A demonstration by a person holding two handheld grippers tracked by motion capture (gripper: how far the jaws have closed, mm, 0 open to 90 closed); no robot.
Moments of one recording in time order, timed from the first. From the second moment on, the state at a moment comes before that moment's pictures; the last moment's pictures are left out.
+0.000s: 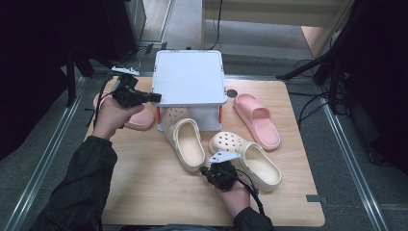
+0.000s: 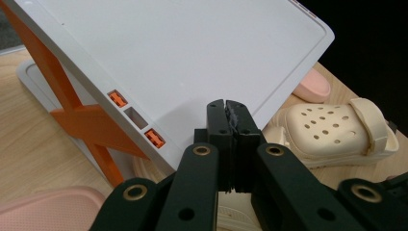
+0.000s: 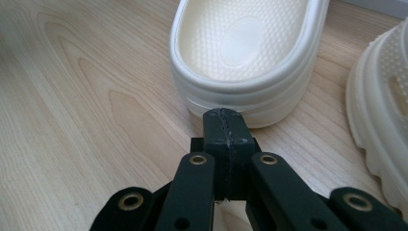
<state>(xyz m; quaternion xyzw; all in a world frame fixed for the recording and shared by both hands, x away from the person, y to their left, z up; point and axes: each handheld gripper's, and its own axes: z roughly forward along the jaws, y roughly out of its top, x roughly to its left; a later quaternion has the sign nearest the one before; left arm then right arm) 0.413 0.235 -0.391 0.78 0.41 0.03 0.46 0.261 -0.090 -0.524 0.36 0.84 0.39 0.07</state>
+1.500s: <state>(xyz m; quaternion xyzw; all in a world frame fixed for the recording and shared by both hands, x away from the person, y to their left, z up) 0.412 0.233 -0.391 0.79 0.42 0.04 0.46 0.326 -0.030 -0.513 0.39 0.82 0.42 0.06</state>
